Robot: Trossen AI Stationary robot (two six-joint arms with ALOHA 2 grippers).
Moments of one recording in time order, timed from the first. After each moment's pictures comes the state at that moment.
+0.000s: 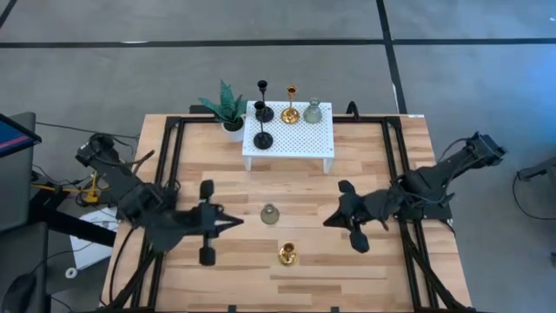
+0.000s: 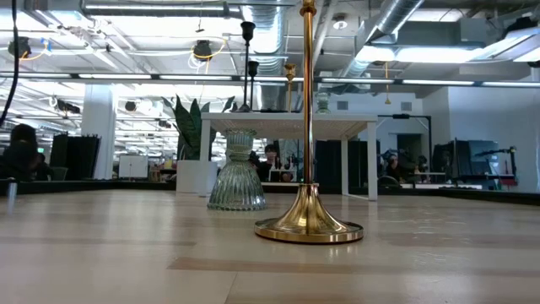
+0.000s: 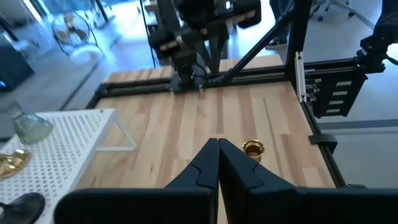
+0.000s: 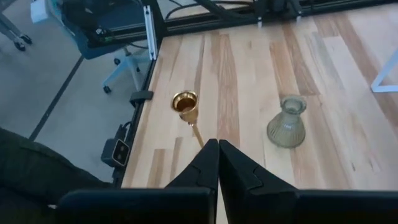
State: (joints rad) left arm -0.77 1.14 1.40 -0.62 -0.81 -0.19; right arm 0.51 1.17 1.08 -0.48 0.24 0.40
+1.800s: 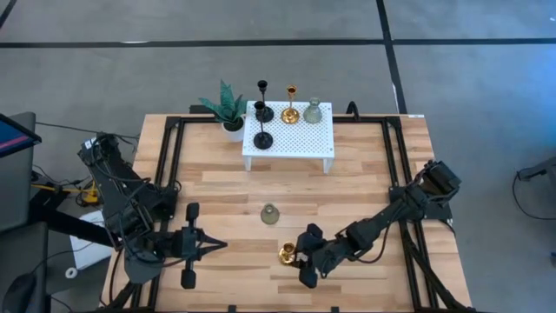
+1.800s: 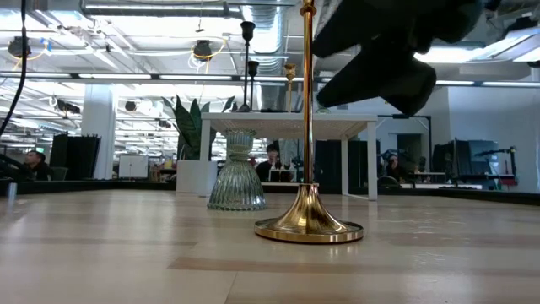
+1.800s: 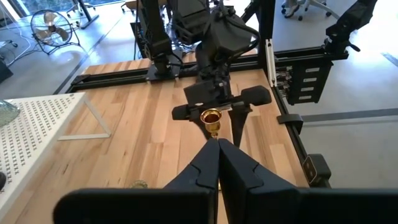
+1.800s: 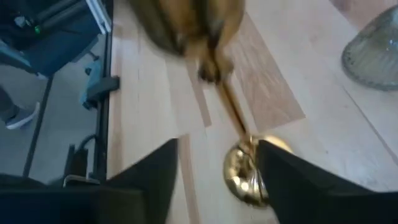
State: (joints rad) left arm -0.99 1.13 1.28 -0.60 -0.93 -0.35; right arm 0.59 1.81 1.06 0.03 0.36 0.79
